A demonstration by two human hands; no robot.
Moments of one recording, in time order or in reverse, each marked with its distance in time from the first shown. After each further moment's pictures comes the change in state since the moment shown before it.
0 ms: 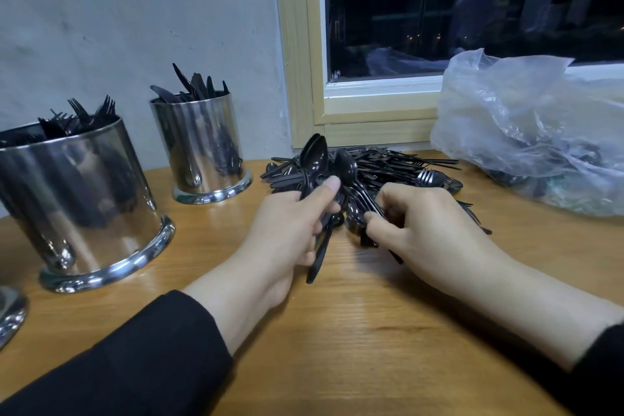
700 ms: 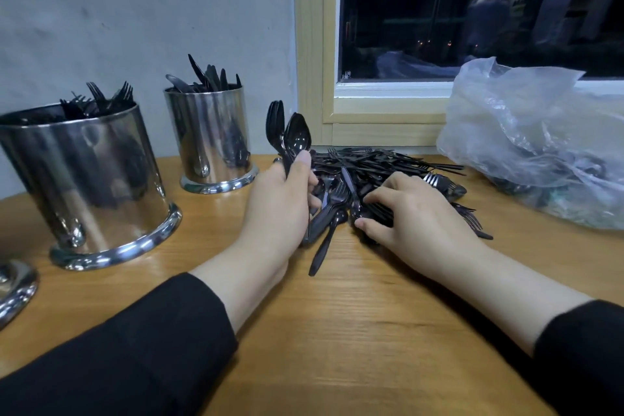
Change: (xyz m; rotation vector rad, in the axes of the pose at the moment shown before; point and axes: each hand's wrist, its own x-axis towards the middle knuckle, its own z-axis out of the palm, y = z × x) left_hand -0.001 0.011 -0.004 0.104 0.244 0.231; right_hand 0.021 0.025 0.018 -0.367 -0.098 -0.079
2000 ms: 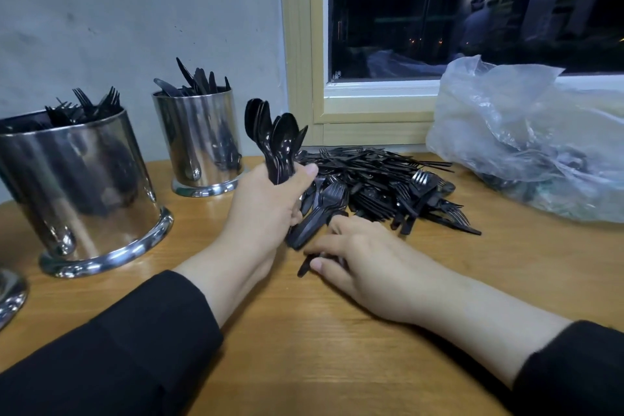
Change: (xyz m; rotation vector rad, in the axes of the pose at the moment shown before) left_hand 0.011 -0.015 -0.005 -0.155 -0.105 0.074; right_hand -0.025 -0.042 0.009 0.233 -0.196 -0.286
